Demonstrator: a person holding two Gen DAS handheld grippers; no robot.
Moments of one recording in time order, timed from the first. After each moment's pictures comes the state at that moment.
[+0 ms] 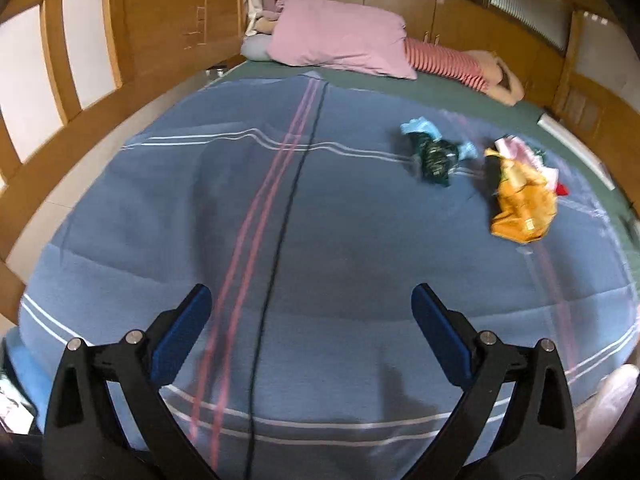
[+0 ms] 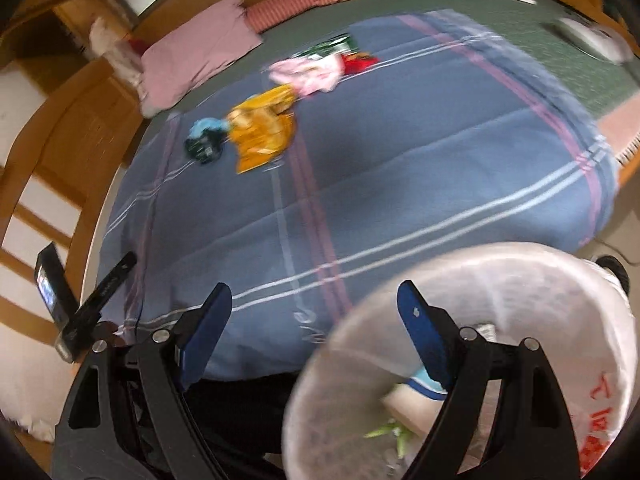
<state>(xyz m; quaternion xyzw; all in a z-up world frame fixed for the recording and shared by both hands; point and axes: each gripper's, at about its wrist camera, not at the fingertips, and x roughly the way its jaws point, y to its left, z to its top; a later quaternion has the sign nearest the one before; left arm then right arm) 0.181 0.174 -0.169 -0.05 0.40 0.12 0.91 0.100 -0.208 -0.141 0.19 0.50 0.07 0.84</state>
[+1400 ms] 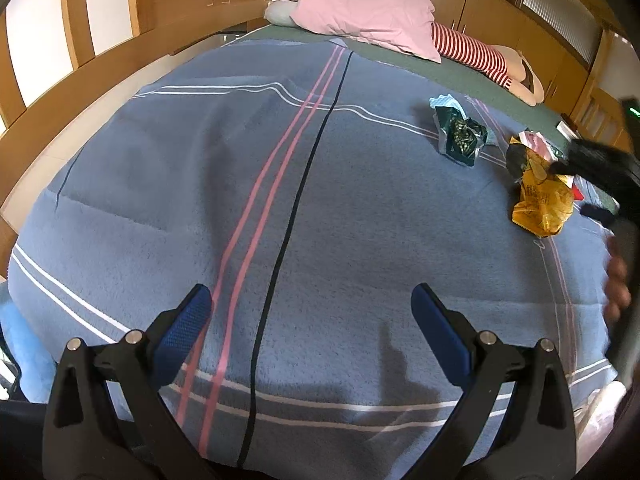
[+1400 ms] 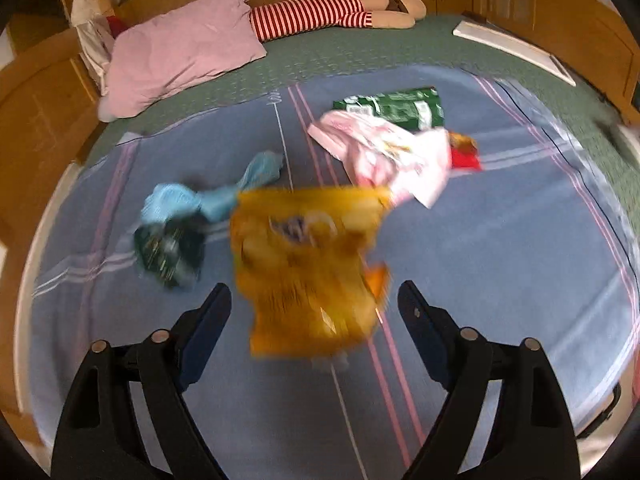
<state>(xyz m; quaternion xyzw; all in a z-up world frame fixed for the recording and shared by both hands) 0.180 0.187 -0.189 -0.11 0.44 0.13 0.88 0.338 -0.111 -0.175 0.09 0.47 -0.01 0.88</state>
